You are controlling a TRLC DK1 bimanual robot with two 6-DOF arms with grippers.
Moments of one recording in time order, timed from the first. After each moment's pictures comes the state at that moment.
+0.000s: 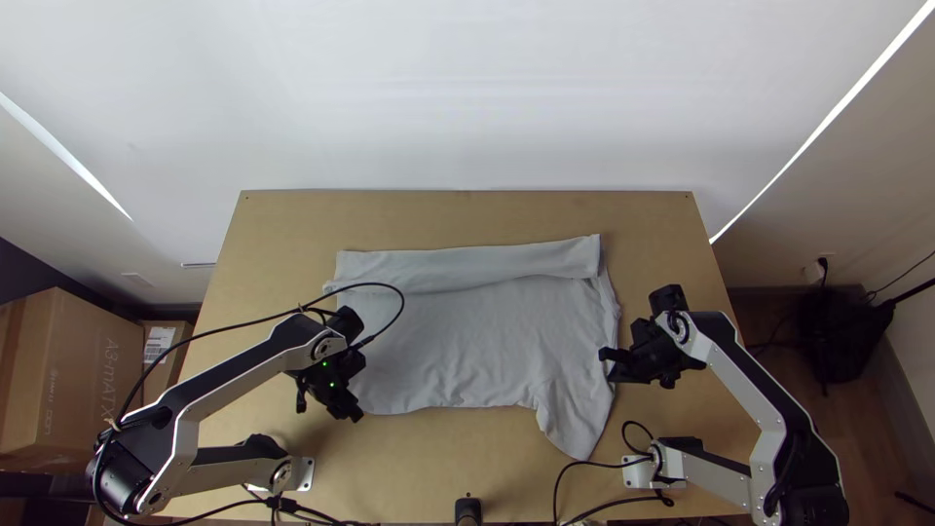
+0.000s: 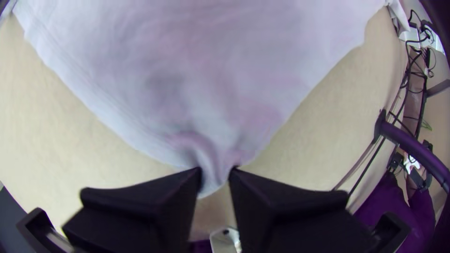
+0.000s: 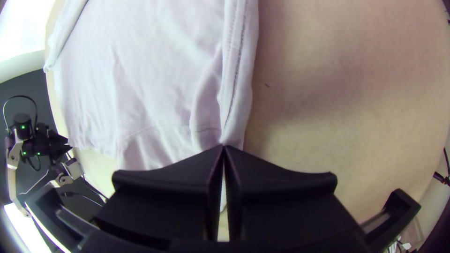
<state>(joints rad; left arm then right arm) -0.47 1.40 0.77 -1.11 0.14 0.19 0.05 1.27 0.71 -1.01 -0.33 0.15</state>
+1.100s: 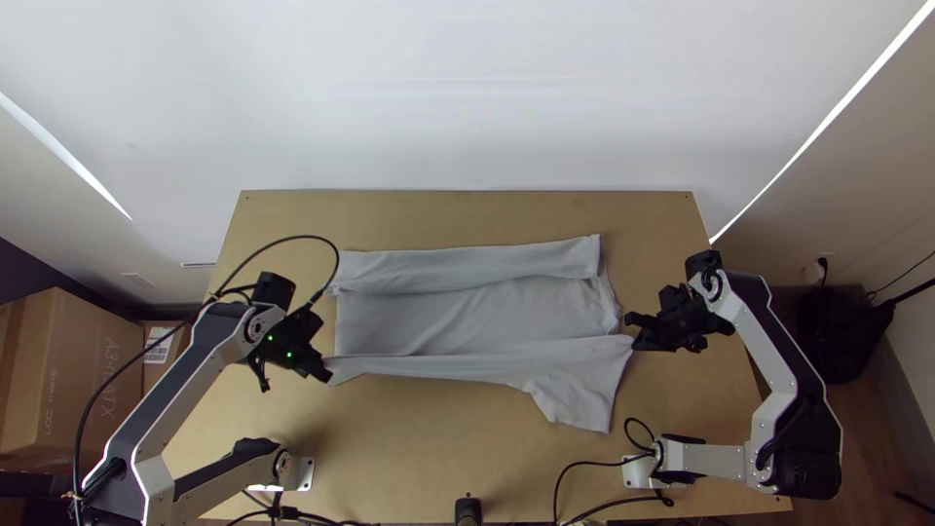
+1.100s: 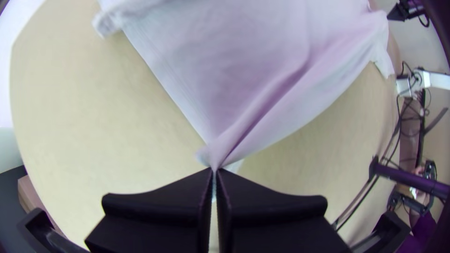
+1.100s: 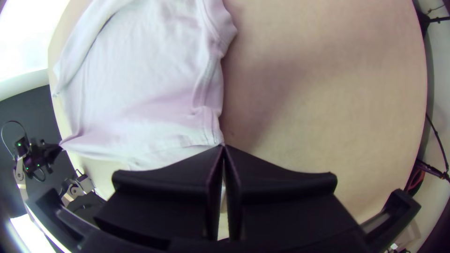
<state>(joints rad) -0.09 1.20 0.87 -1.09 0.13 0.40 -0.14 1.41 1.00 -1.16 -0.30 0.02</state>
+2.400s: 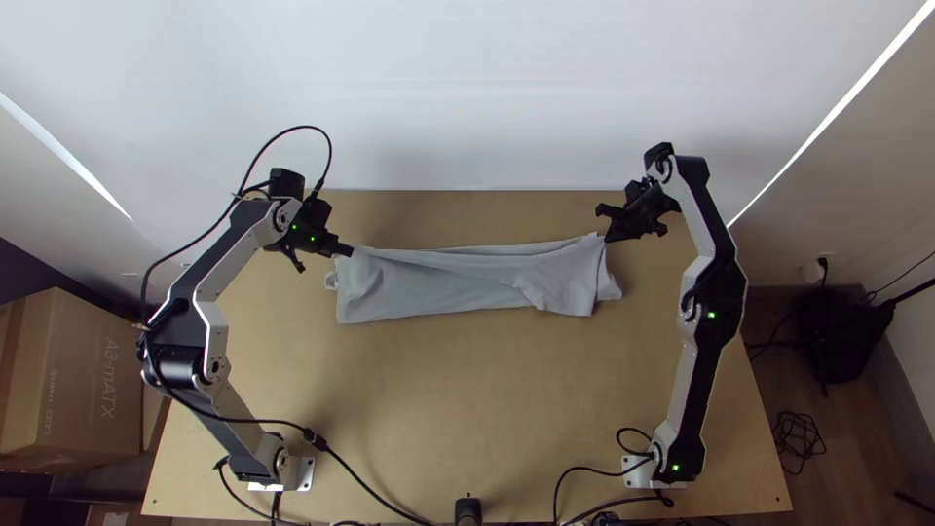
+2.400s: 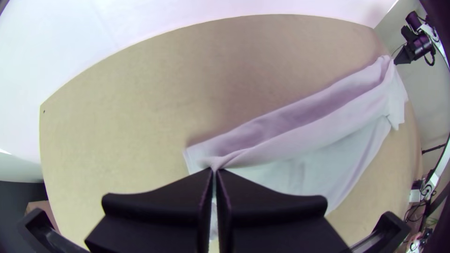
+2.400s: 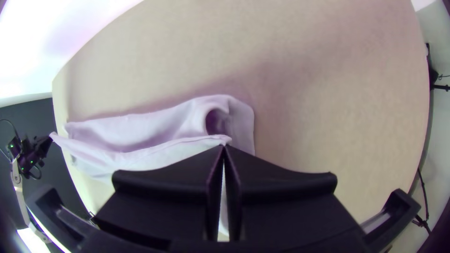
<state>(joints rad) -0.01 1.88 1.57 -0.77 0.13 0.29 -0.02 2.35 2.27 -1.35 -0.30 0.08</state>
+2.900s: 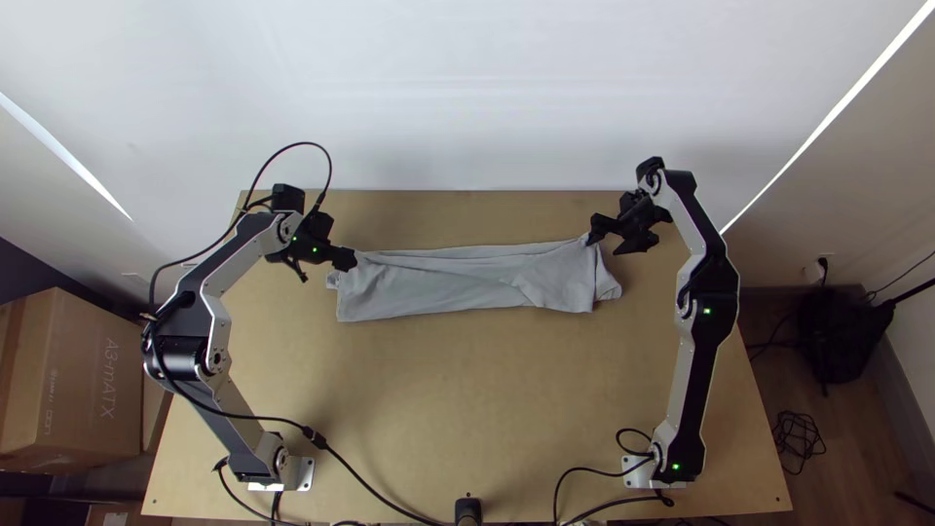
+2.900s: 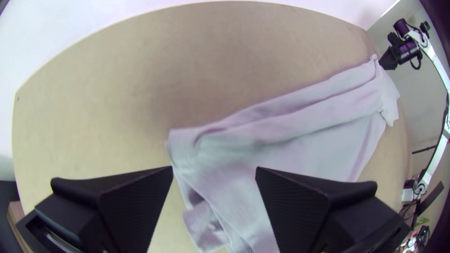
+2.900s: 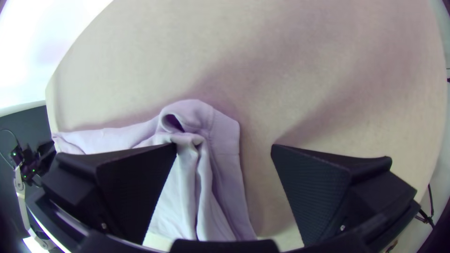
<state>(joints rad) 0.02 1.91 1.45 -0.68 0.26 0.29 -0.03 2.38 2.16 -1.22 -0.30 0.10</state>
